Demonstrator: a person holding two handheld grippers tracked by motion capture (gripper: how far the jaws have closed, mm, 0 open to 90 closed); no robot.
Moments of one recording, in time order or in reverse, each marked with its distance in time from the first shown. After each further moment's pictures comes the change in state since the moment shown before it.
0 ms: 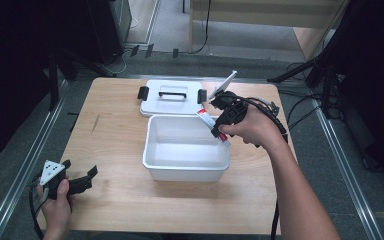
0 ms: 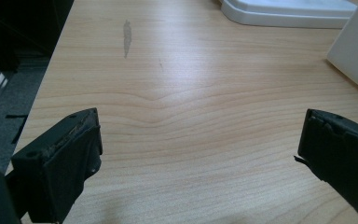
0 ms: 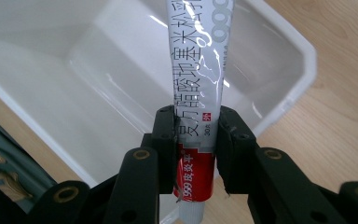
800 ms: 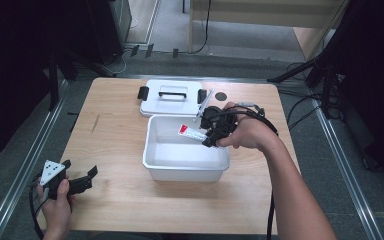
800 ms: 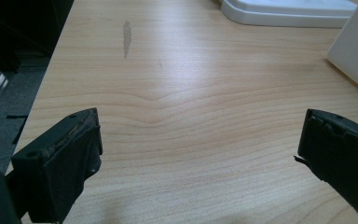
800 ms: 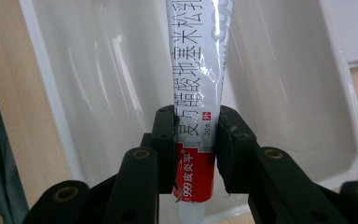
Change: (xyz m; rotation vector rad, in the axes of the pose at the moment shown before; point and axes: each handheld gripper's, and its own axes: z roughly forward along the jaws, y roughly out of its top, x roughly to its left) left arm 0.000 0.000 0.000 0.000 0.002 0.005; right arm 0.023 -0.007 0.023 -0.032 0.007 -0.580
